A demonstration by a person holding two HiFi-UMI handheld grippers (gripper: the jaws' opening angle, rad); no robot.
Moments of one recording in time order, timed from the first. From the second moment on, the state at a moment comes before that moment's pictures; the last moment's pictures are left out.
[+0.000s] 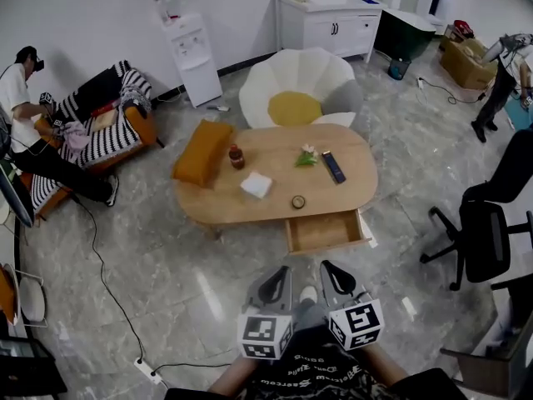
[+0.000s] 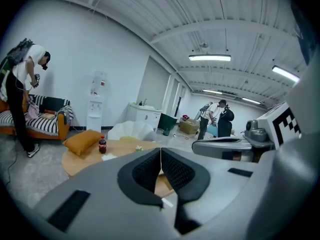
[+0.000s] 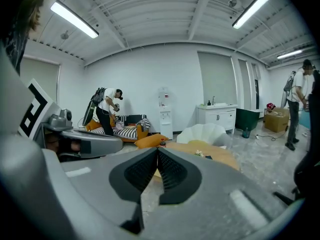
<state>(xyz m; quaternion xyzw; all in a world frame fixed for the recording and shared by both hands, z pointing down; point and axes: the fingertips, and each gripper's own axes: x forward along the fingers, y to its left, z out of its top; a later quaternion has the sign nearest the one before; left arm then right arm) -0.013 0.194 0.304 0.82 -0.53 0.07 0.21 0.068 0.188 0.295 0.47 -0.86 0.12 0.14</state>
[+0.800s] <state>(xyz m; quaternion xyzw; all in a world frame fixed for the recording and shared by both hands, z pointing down) 0.053 0.084 0.323 0.79 -0.56 0.09 0.22 0.119 0.068 0.318 0.41 -0.89 0.14 0.17</state>
